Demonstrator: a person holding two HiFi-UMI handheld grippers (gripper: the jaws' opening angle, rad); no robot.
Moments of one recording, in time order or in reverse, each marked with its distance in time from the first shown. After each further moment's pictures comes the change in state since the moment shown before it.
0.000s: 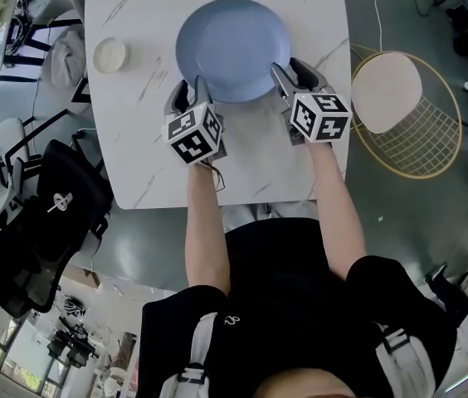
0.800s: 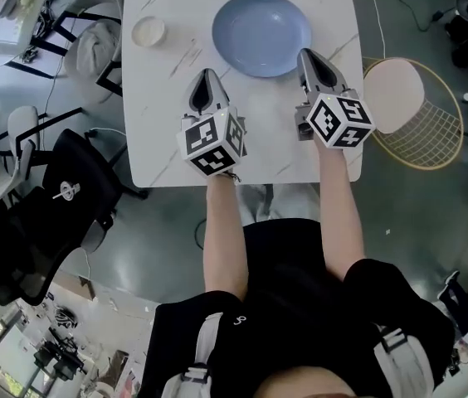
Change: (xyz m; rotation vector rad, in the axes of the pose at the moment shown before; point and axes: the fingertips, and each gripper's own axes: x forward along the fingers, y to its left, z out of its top) left arm -0.126 0.002 0.055 -0.017 -0.313 -0.085; right arm -0.086 0.092 0.063 -0.027 -0.324 0.002
